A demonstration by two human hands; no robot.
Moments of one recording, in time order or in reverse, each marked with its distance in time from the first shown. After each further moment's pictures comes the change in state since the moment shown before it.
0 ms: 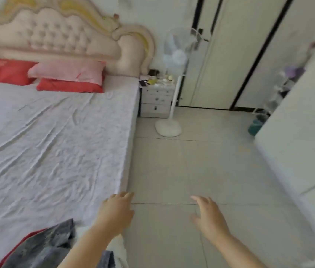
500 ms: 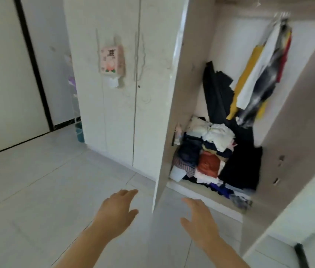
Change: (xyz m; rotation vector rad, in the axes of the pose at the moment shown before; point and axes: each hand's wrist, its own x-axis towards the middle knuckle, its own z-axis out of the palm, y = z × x) left_hand -0.061 0.534 0.086 0.129 -0.072 1.103; right_hand -0.327 0.344 -0.148 0.217 0.553 0.883
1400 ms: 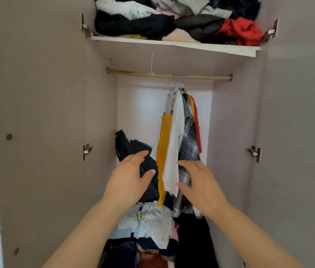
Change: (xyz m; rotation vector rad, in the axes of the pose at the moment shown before) left_hand 0.552 0.327 -0.138 -0.465 0.473 0.691; right_hand 0.407 0.162 -0.380 -0.171 0.722 -0.040
